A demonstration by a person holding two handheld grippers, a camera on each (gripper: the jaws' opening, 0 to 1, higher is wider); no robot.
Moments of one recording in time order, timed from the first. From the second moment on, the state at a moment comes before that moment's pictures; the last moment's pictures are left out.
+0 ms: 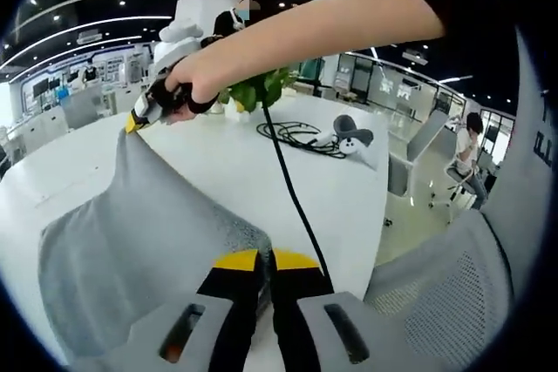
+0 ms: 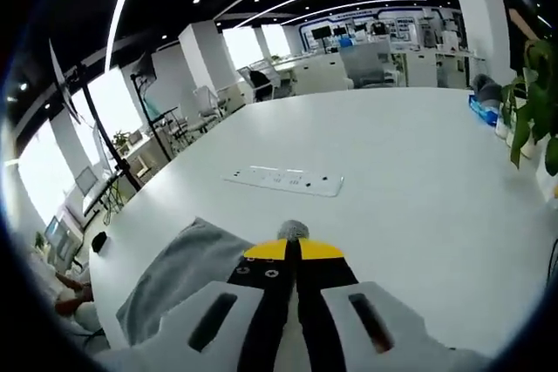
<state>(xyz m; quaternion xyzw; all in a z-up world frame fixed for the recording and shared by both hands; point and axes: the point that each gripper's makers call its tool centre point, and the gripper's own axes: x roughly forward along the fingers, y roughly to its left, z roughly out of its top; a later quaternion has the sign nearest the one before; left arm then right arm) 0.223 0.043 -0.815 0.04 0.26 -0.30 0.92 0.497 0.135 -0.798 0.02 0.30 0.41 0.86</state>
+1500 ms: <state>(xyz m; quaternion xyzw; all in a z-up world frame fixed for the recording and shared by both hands) 0.176 0.187 -0.777 -0.04 0.22 -0.17 0.96 0.452 0.258 -0.744 0.03 0.27 0.47 0.84</state>
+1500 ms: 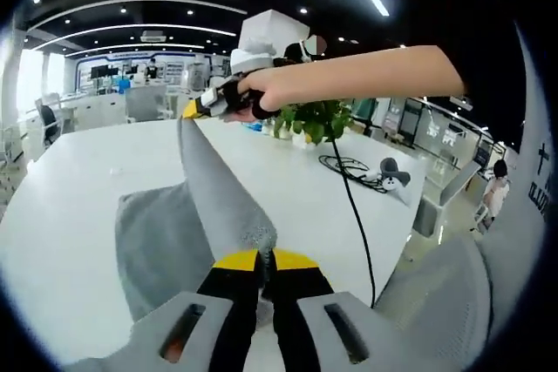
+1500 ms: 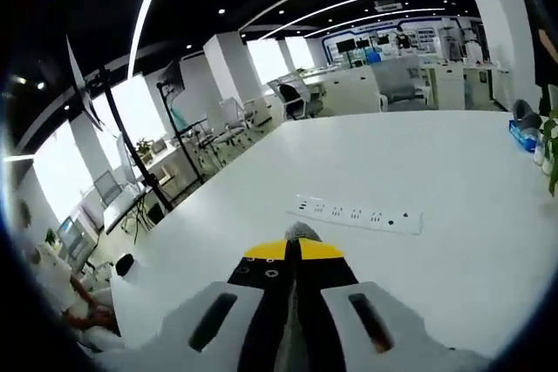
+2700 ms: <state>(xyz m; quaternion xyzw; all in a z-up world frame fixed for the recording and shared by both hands) 0.139 0.282 -0.850 -0.14 0.29 -0.03 0.95 0.425 0.351 -0.819 -0.03 0.31 0.50 0.81</state>
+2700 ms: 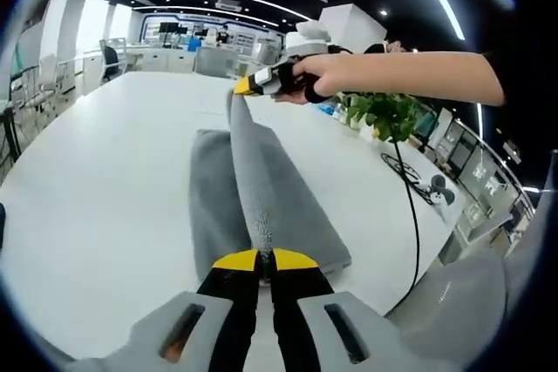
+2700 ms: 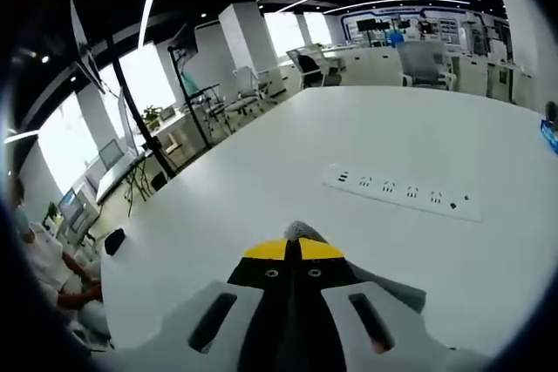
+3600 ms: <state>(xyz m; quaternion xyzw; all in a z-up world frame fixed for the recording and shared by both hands) 0.125 0.301 -0.905 -0.20 0.35 0.02 0.92 0.415 0.388 -0.888 -0.09 0.34 0.50 0.79</state>
